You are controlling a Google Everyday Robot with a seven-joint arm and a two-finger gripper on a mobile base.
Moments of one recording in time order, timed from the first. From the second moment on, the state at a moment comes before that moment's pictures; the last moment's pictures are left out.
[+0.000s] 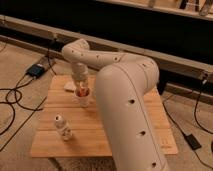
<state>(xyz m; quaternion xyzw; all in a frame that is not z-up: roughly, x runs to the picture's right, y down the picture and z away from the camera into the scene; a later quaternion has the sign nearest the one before) -0.132 0.001 0.851 -0.27 0.22 0.62 0.70</state>
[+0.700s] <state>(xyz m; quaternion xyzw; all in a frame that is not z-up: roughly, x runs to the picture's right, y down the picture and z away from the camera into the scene) -0.131 0.004 0.852 -0.27 0.23 0.62 0.70</state>
